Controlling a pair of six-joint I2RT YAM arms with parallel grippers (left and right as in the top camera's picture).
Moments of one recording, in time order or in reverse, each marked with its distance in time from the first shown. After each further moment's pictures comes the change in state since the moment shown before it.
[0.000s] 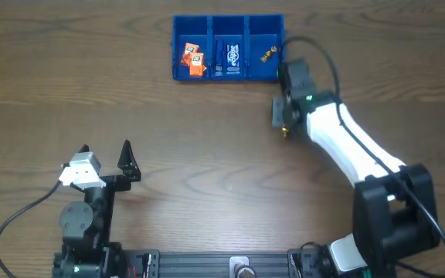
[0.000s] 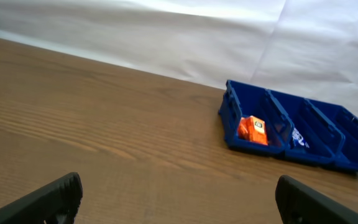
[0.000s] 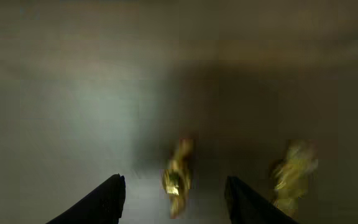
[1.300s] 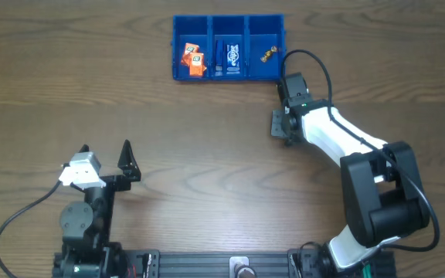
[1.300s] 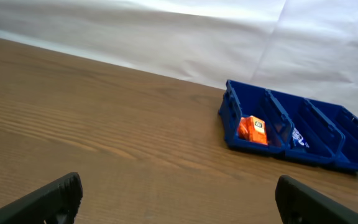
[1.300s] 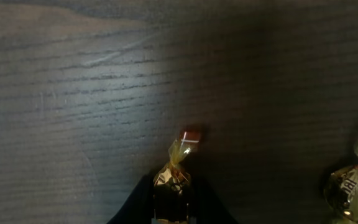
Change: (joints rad) left arm 0.000 0.000 0.000 0.000 0.000 0.000; right arm -0.022 0.106 -0.064 0.106 -0.046 0.061
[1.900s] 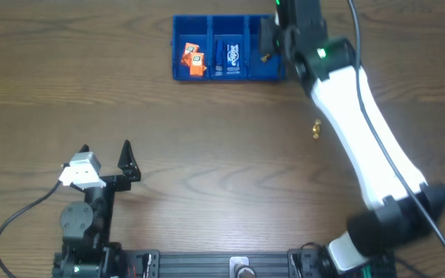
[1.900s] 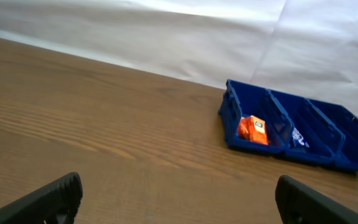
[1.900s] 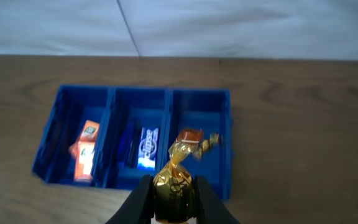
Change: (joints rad) left arm 0.000 0.000 0.000 0.000 0.000 0.000; right arm 0.070 -0.045 0.751 -0.217 0.075 -0.130
